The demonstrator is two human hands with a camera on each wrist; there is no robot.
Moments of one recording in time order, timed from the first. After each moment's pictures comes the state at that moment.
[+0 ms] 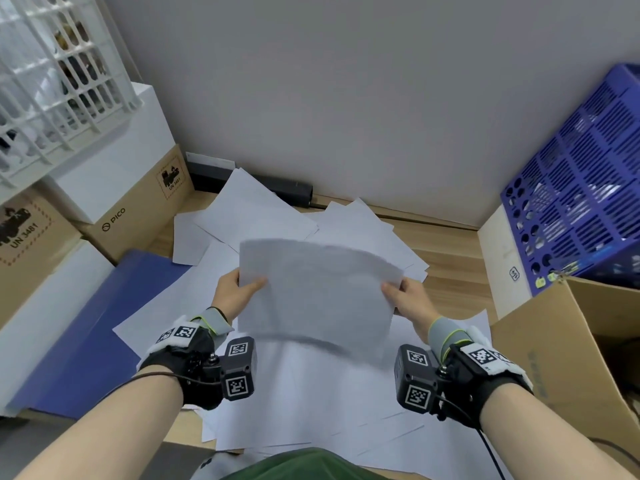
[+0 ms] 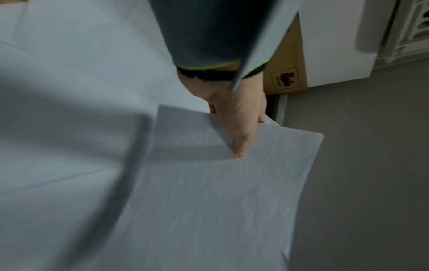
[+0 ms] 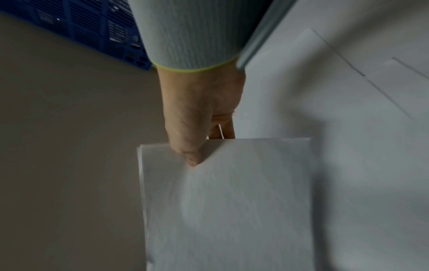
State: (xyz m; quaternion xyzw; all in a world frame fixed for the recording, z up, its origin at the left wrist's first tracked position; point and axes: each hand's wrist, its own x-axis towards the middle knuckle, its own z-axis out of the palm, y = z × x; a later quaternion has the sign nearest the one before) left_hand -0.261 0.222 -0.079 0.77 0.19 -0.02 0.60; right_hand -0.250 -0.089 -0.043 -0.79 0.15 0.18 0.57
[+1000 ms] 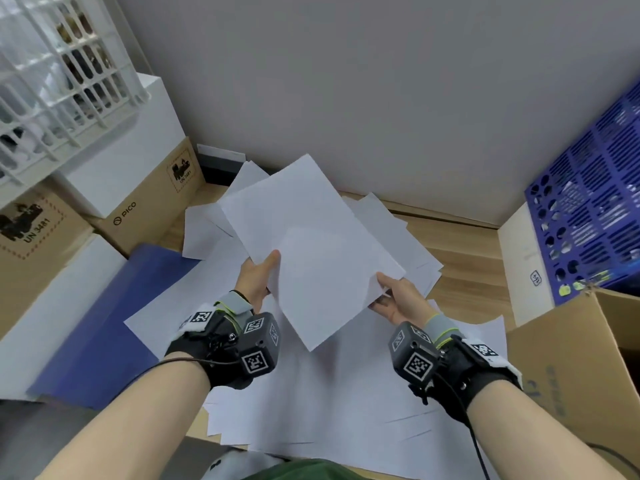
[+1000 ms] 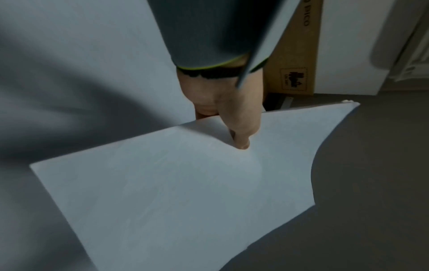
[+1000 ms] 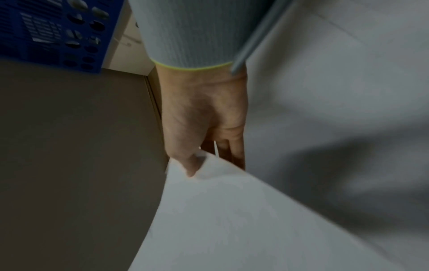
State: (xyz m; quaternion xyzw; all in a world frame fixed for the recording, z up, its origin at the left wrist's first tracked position) left_hand -0.234 0.193 -0.063 0.62 0.29 -0.07 0.73; right_hand -0.228 -0.066 -0.051 -0.54 0.25 0.24 0.77
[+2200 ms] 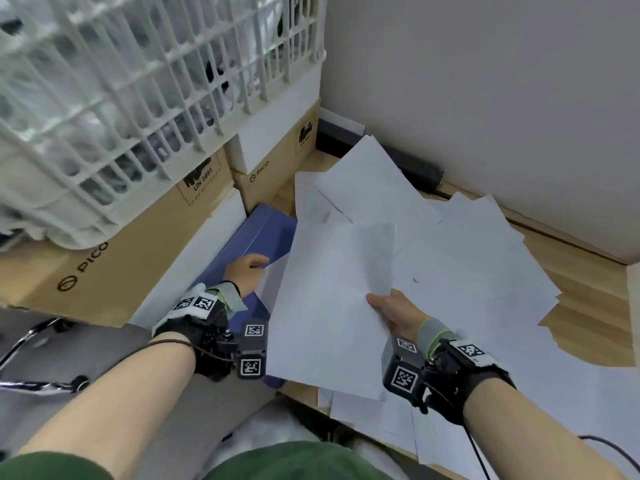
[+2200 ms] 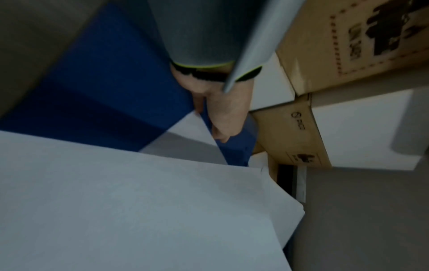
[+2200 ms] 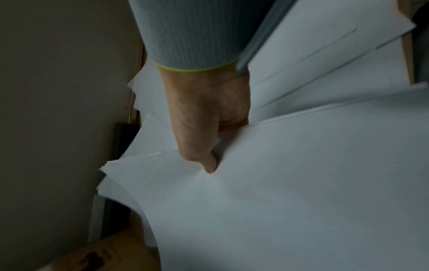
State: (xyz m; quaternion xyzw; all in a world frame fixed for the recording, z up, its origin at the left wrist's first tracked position) left_hand -0.311 0.453 -0.122 0.81 0.32 -0.14 0.48; right_hand -0.269 0.165 -0.069 -0.72 0.15 0.42 0.54
